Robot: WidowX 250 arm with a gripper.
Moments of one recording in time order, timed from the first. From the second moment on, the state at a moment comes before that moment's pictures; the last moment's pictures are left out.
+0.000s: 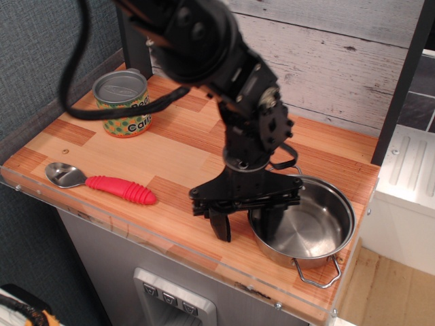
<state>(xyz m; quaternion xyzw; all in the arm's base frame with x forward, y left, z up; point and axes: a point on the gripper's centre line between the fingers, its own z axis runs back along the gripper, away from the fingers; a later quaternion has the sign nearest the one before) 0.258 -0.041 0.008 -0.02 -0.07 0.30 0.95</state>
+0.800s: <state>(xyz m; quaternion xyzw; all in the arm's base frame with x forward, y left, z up) 0.282 -0.015 0.043 -0.05 -0.05 0.34 0.94</state>
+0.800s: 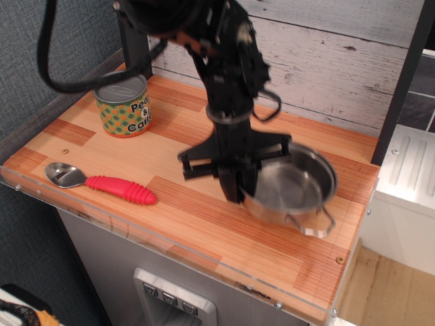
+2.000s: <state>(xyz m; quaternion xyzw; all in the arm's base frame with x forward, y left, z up) 0.338 0.064 0.022 -0.03 -0.08 0.46 0.89</state>
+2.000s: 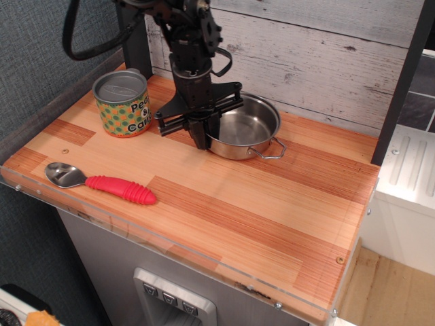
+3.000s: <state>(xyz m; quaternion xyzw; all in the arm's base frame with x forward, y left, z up) 0.340 0.068 0.067 -0.01 -0.07 0.42 0.90</state>
